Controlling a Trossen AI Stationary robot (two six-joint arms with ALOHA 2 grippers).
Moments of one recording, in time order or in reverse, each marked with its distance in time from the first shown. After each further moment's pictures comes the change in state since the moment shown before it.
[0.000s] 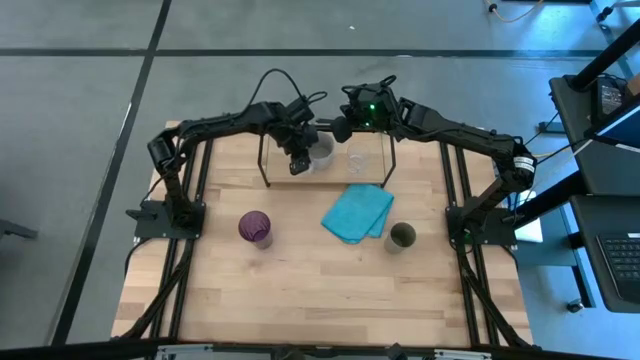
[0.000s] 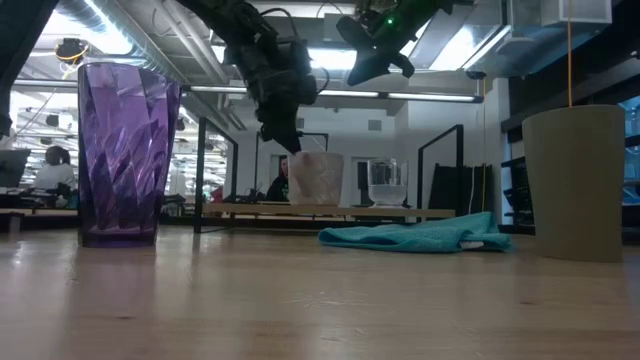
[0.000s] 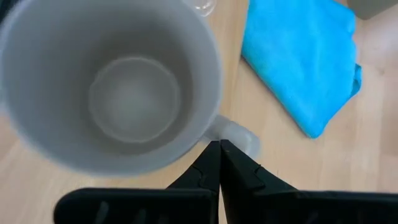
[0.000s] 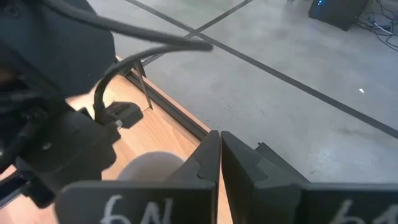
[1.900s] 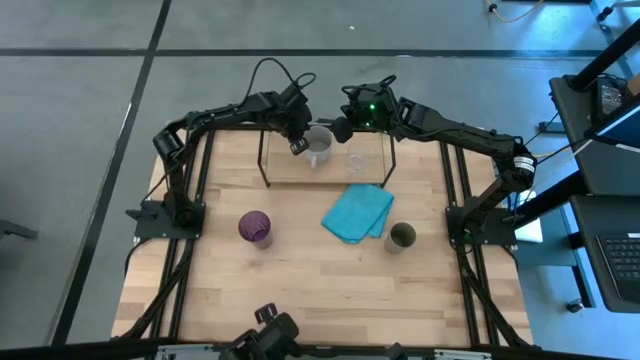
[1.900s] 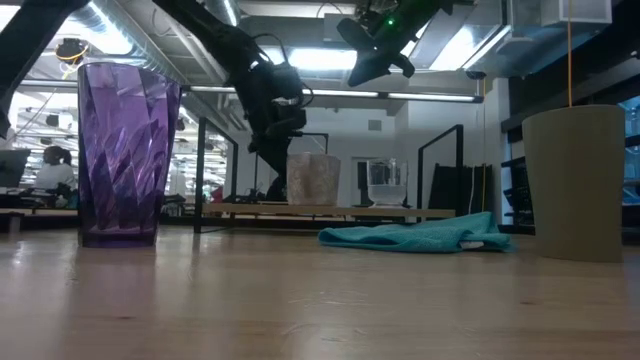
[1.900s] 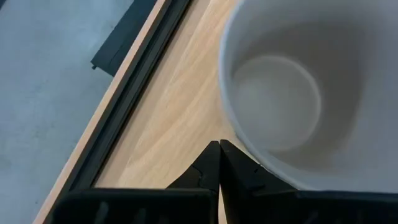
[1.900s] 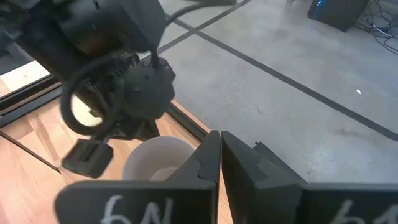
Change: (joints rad) left arm 0.150 0.075 -0.001 0.130 -0.229 -0.020; right arm -0.003 0.000 0.000 -0.008 0.000 -0.018
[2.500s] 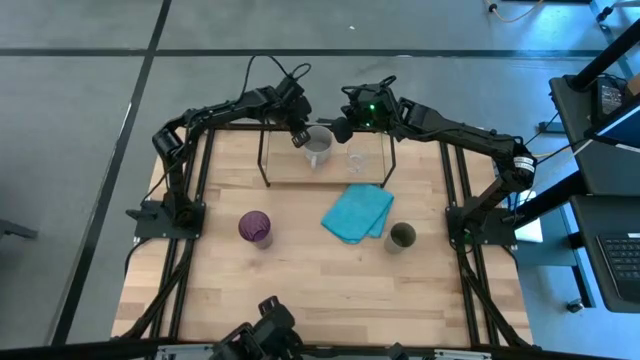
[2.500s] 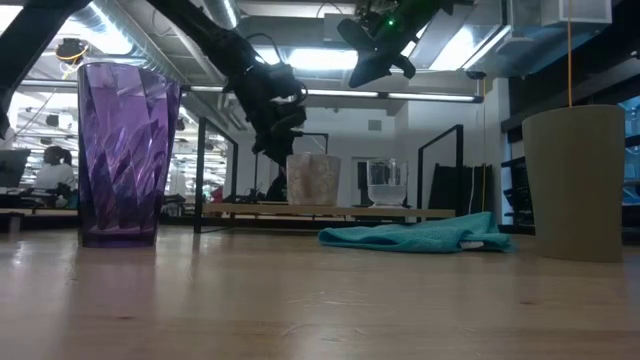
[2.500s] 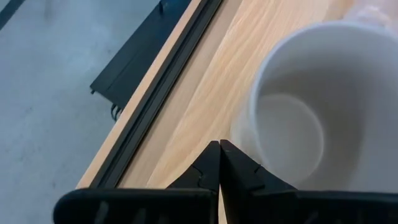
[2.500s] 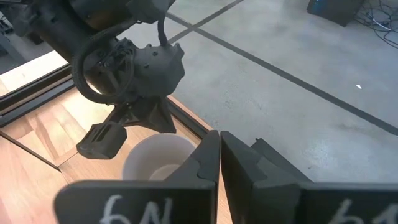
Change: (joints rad) left arm 0.046 0.006 0.000 0.106 0.086 0.001; right arm 0.000 0.000 0.000 -0.012 0.000 0.021
